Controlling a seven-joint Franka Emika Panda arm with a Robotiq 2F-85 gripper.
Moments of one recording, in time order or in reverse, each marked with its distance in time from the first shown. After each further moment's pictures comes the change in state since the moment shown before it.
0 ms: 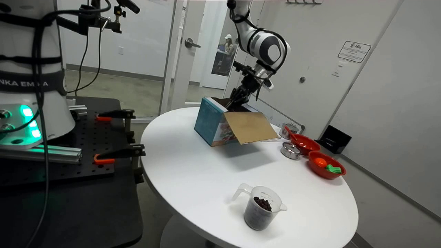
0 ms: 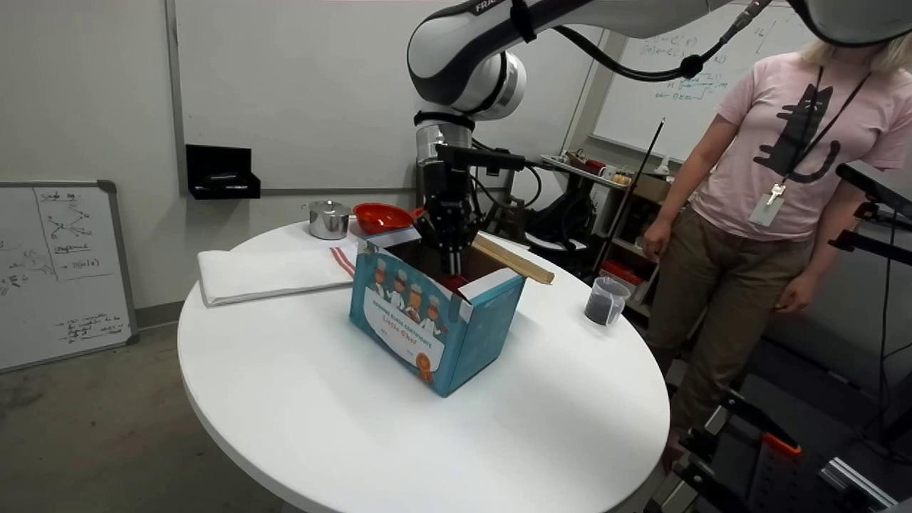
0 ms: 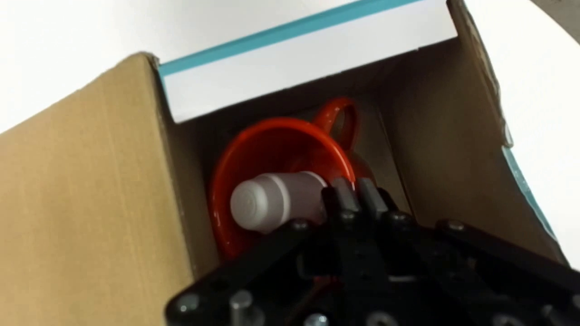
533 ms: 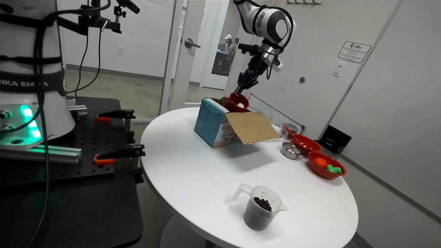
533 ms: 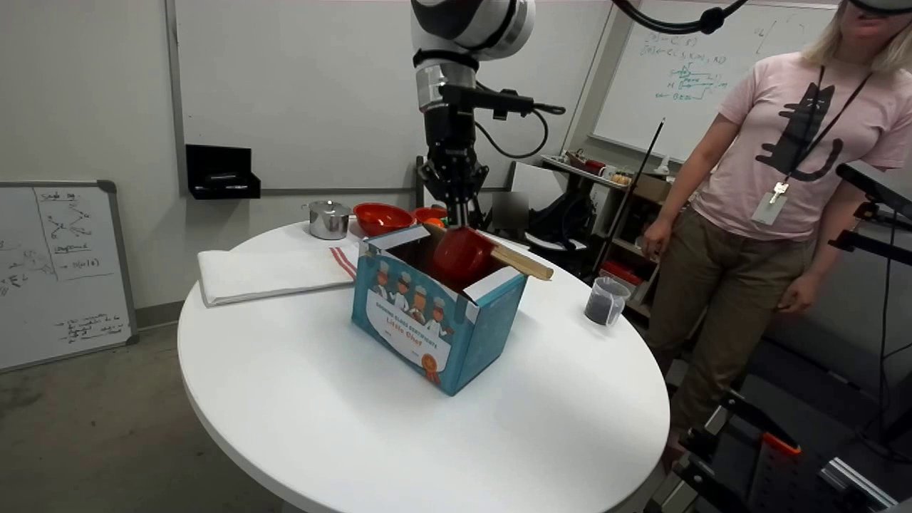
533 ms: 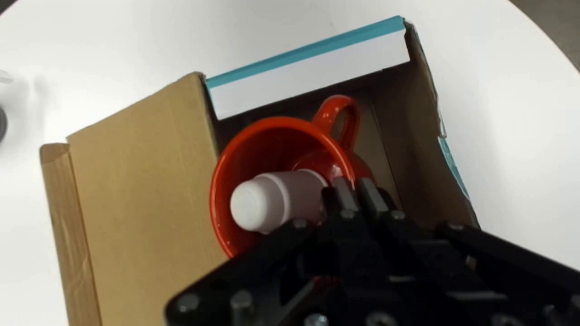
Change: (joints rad) arm 0.040 -0.091 -0.020 0.056 -0.072 -0.104 0.012
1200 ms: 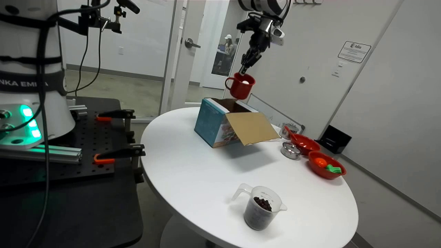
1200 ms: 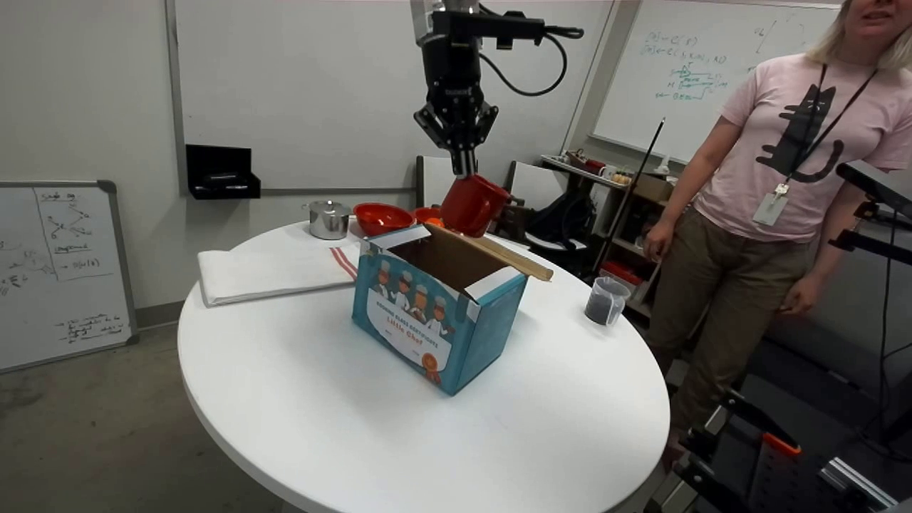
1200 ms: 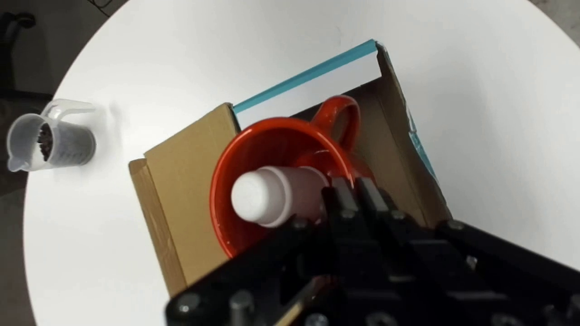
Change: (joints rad) arm 0.079 -0.123 -0.024 0.008 -0.080 -0.081 0.203
